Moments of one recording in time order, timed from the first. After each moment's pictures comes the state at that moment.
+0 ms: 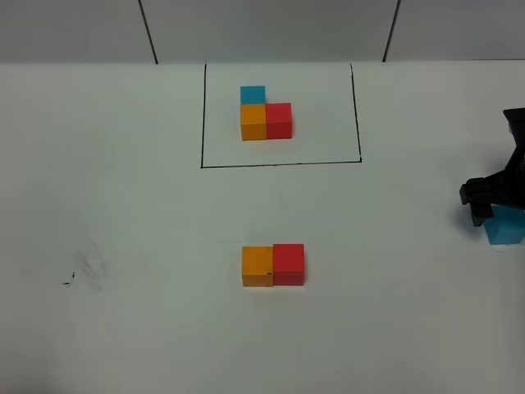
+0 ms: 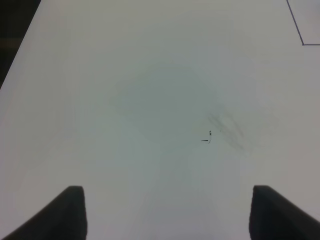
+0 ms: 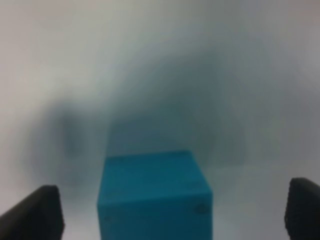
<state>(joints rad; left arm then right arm) 0.03 0.00 -0.51 0.07 1.07 -0.01 0.02 1.88 -1.05 -0.19 0.67 0.18</state>
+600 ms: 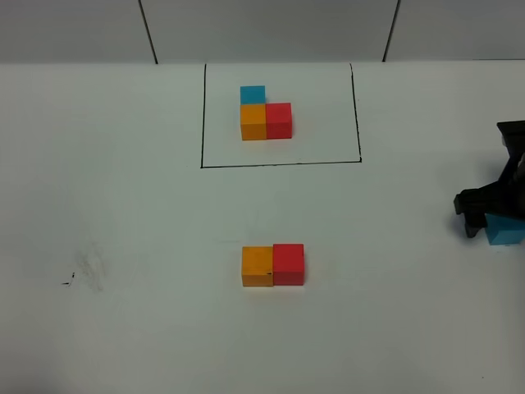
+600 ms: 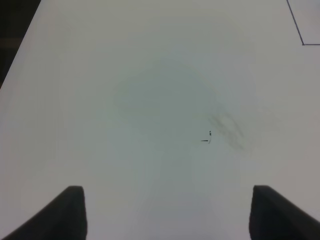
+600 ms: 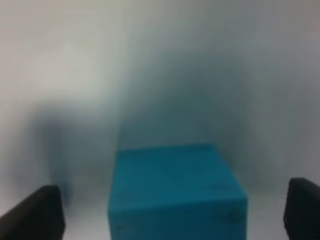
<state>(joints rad) 0.03 0.00 -0.51 0.07 1.07 -0.01 0.02 1.92 -1.04 -0.15 0.65 0.16</state>
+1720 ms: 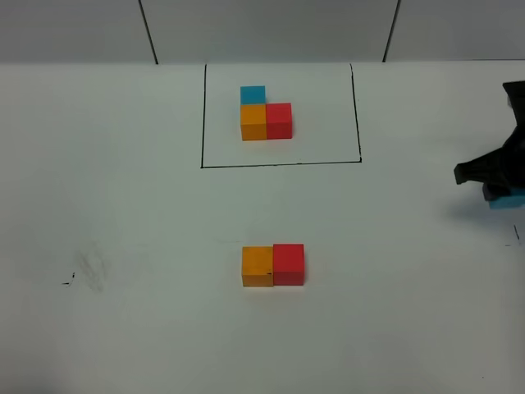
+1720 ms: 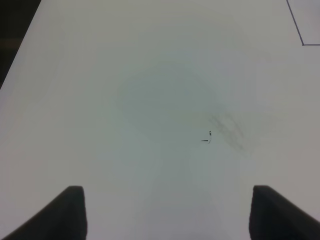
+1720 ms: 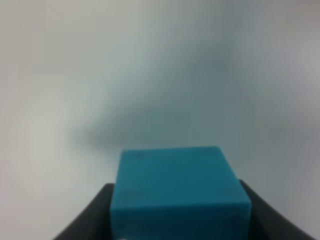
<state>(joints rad) 0.03 0.00 -0.51 0.07 1.07 -0.01 0.09 1.73 -1.06 -0.14 0.68 0.17</state>
